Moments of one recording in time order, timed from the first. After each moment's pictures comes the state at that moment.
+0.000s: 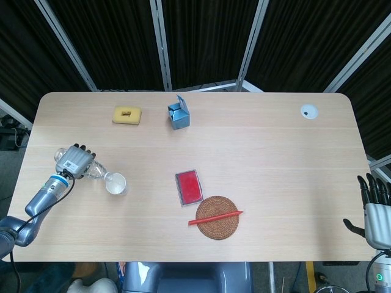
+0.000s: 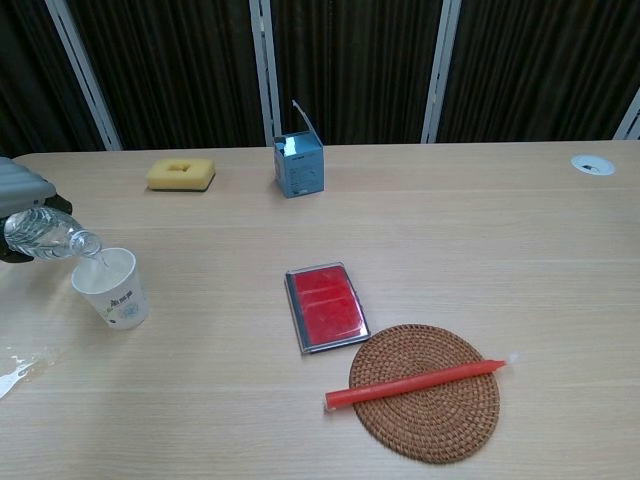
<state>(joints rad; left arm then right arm) -0.68 -1.51 0.01 -0.86 1.44 0.79 0.16 0.03 -1.15 0.11 -1.62 -1.37 1.52 -0.25</state>
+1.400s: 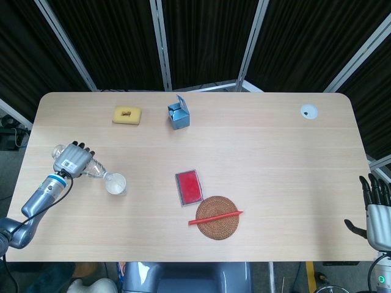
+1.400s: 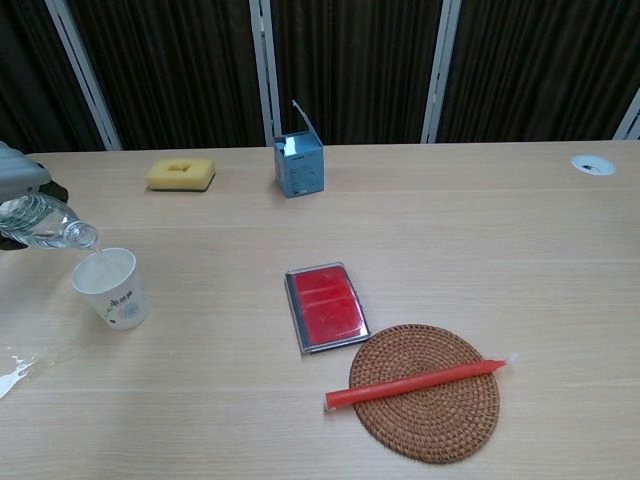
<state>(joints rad) -0.67 -1.44 0.00 -0.96 1.43 0.83 0.25 0.02 -1.13 0.11 -1.64 -1.38 1.53 -0.24</state>
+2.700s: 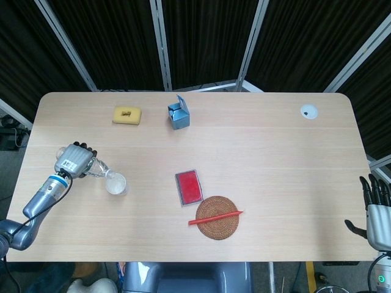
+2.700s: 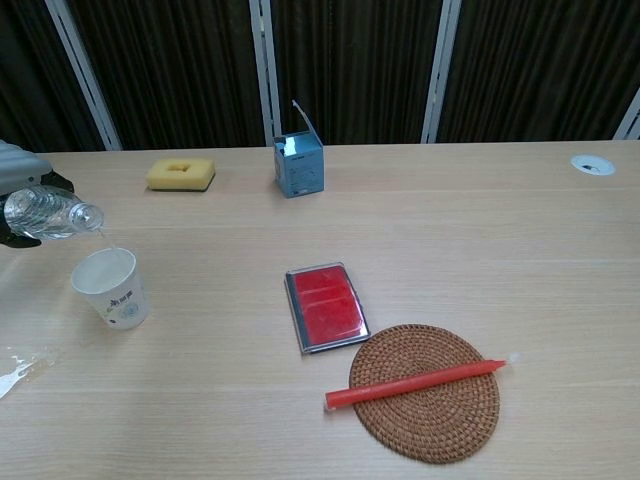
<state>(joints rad) -0.66 -1.43 -0.02 -1.02 1.41 0.85 0.12 0.03 -1.14 0.11 -1.64 -1.37 1.52 -0.25</state>
